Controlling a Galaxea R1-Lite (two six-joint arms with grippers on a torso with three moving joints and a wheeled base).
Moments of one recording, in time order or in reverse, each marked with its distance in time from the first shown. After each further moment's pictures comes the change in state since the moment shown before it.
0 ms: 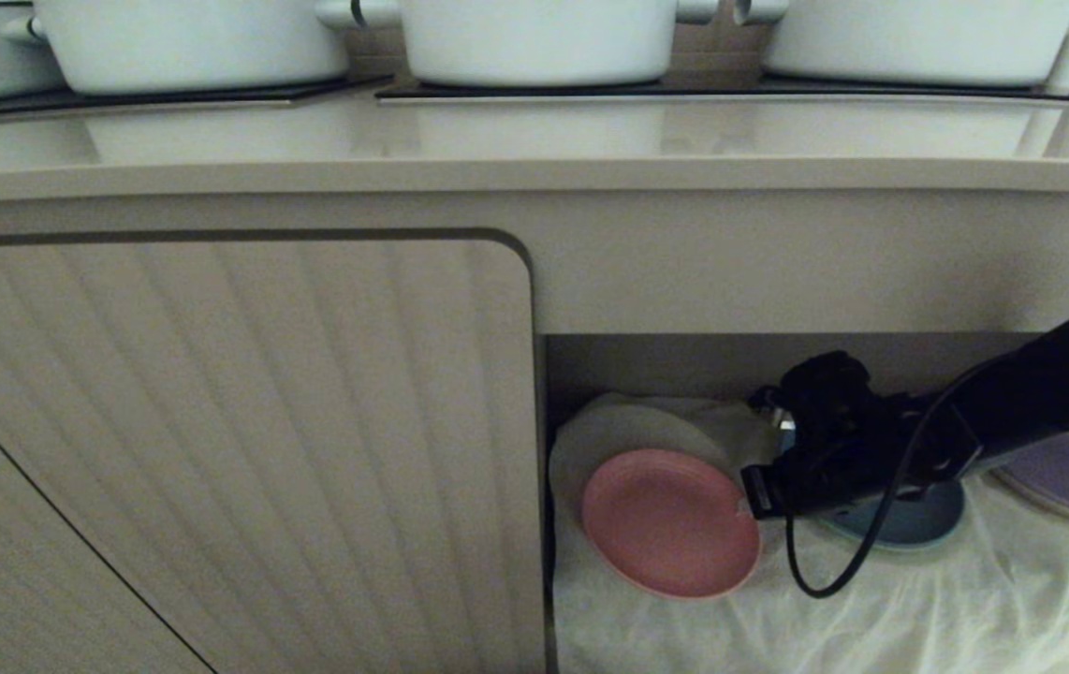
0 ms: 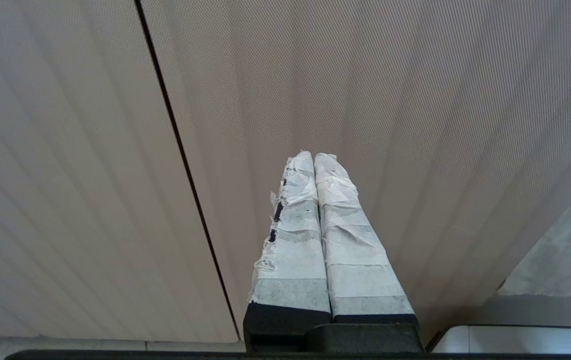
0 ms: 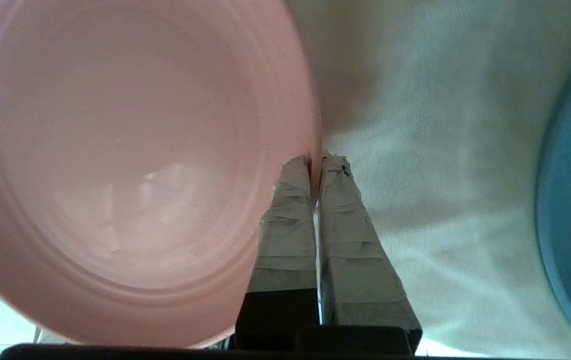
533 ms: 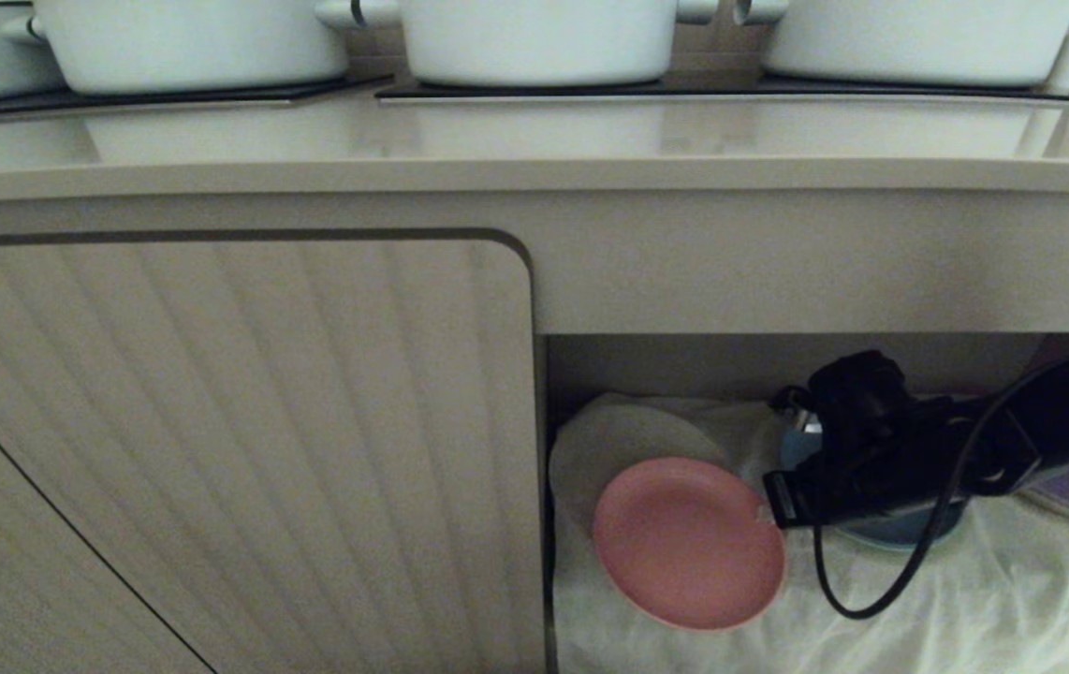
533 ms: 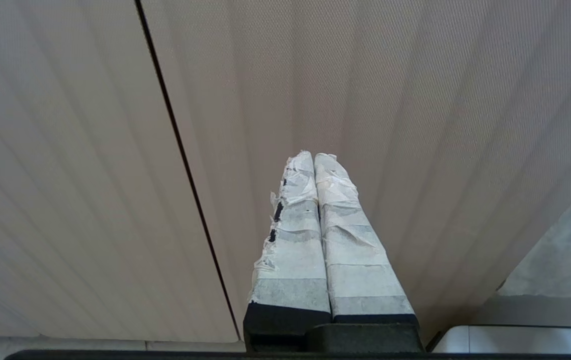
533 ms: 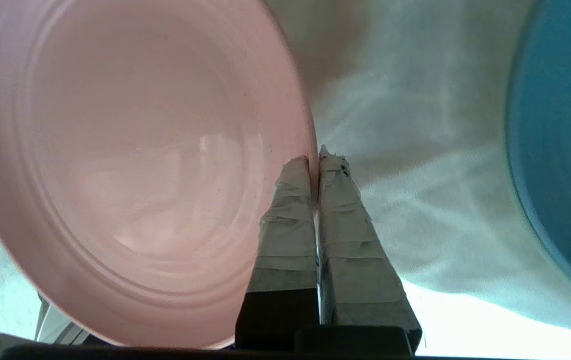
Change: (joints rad) left arm 0.000 0.000 0.000 0.000 0.000 0.000; right arm -0.013 -0.102 0.092 -0.003 0.000 -0.002
